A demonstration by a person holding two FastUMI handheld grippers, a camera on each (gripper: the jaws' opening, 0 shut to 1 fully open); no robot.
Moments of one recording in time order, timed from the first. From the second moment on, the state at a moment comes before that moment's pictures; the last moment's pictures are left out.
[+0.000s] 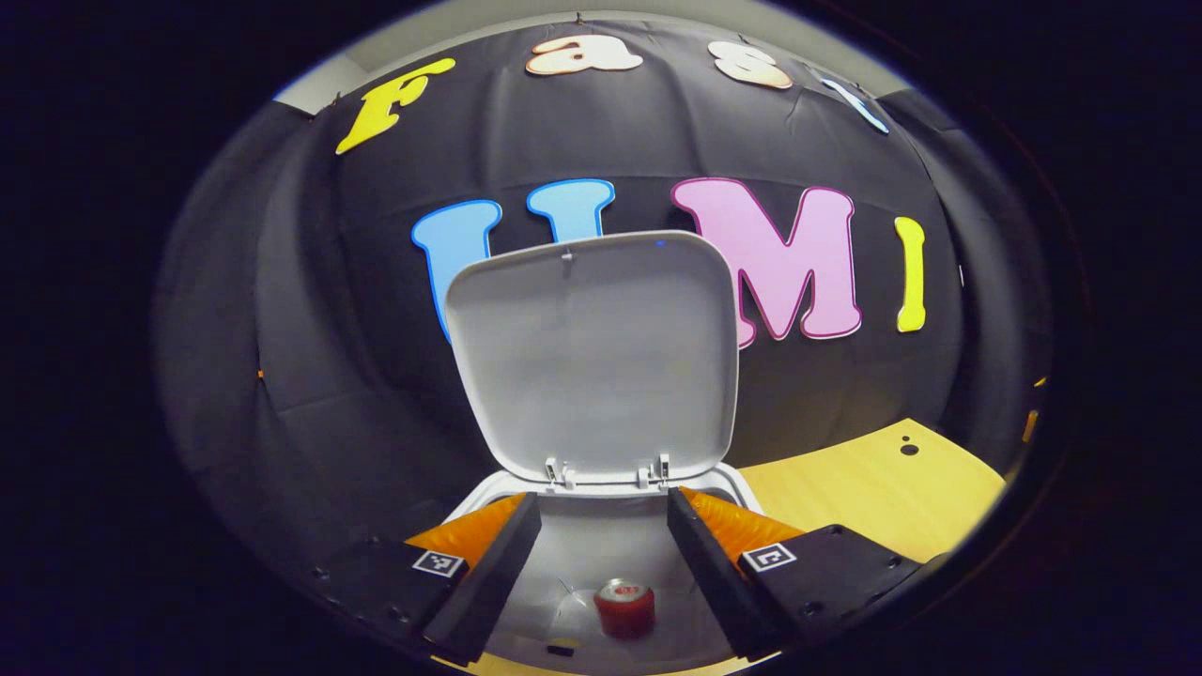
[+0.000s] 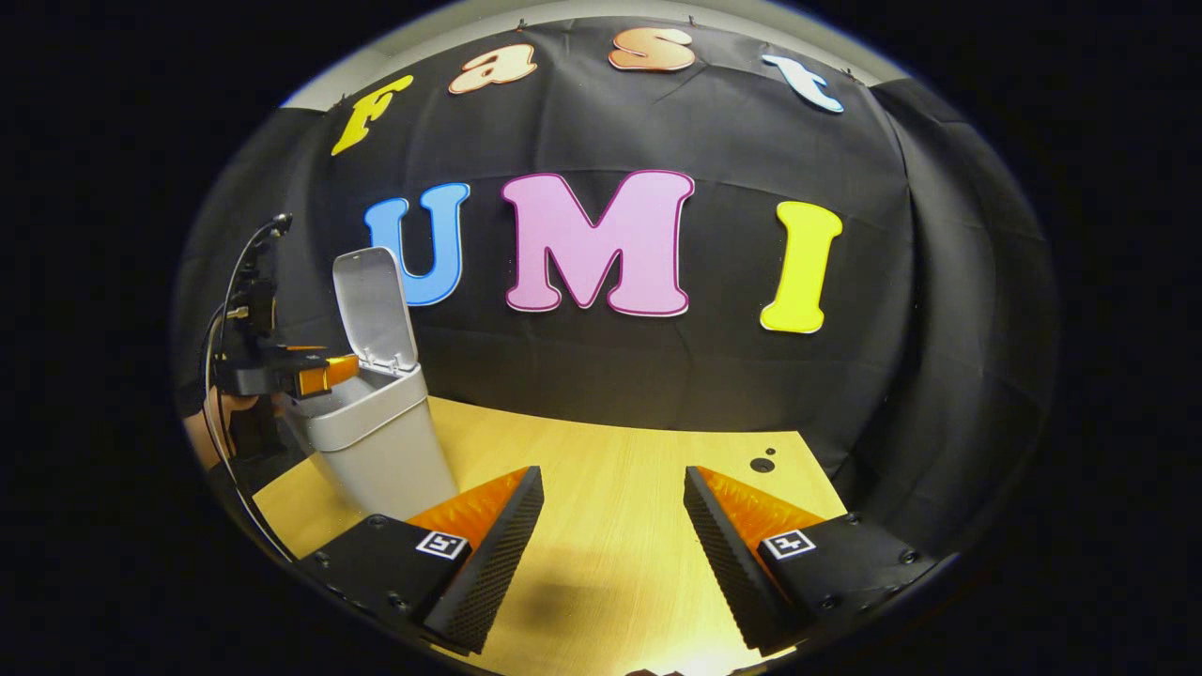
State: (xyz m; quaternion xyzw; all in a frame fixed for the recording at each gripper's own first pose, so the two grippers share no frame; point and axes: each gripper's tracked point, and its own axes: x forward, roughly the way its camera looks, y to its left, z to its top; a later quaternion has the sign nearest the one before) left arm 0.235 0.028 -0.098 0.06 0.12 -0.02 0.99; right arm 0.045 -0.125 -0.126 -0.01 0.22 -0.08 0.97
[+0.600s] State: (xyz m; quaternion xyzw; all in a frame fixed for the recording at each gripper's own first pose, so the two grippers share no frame) left arm 0.303 0.039 0.063 0.07 -0.02 -0.06 1.00; right arm 0.106 -0.082 -0.060 0.00 0.17 -0.01 0.99
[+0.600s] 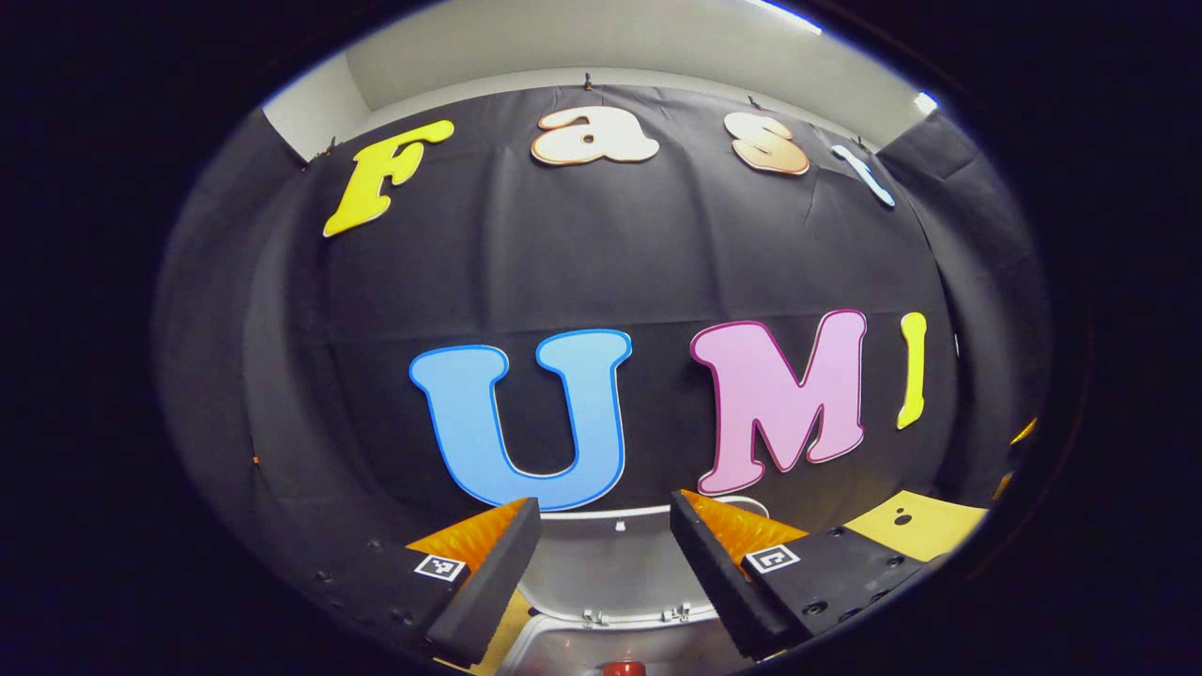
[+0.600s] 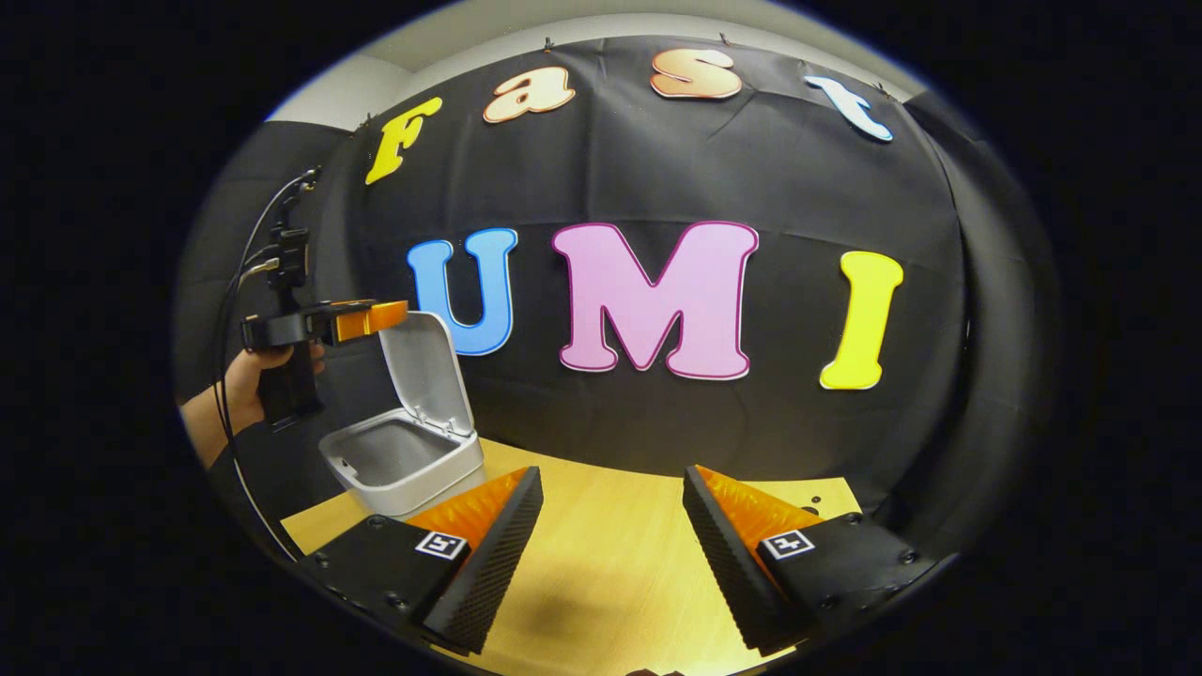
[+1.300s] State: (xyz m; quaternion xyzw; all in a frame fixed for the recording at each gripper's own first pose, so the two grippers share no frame) left arm 0.316 0.025 0.034 0.02 0.07 -0.12 0.99; right arm 0.079 -0.123 -0.096 0.00 0.22 -0.06 0.97
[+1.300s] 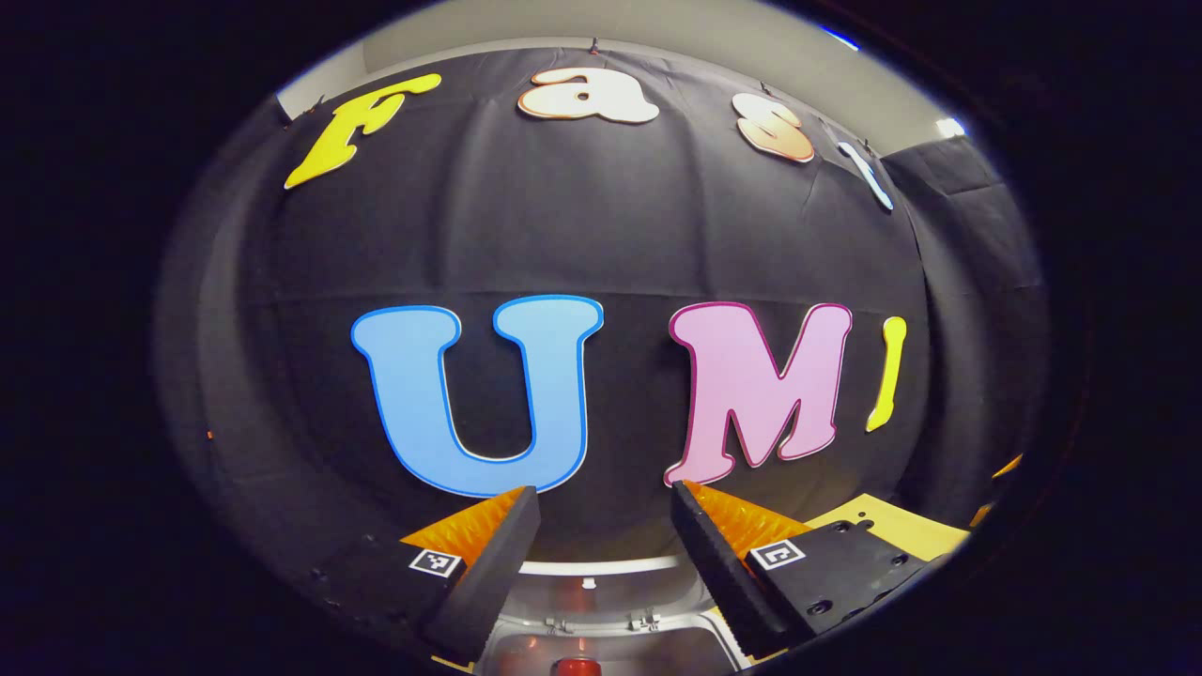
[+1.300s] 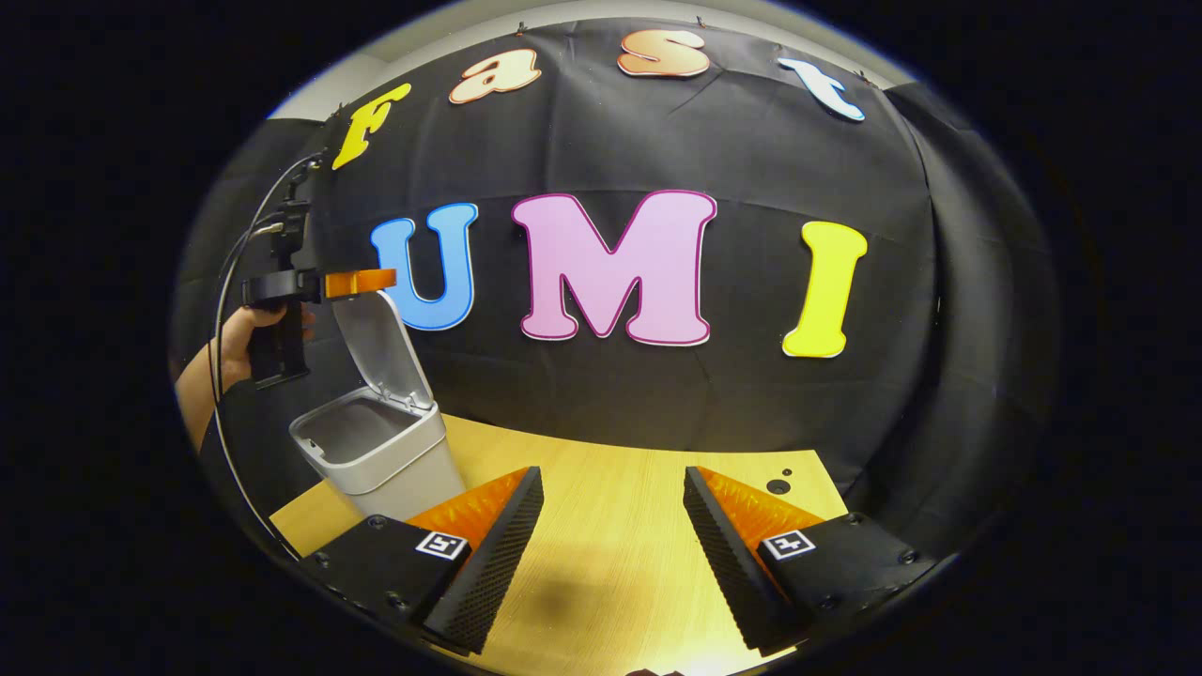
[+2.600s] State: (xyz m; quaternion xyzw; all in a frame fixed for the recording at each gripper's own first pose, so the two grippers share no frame) left arm 0.169 0.038 -0.133 0.04 0.09 -0.11 0.99; right arm -0.010 -0.039 -0.097 -0.01 0.25 -0.09 0.96
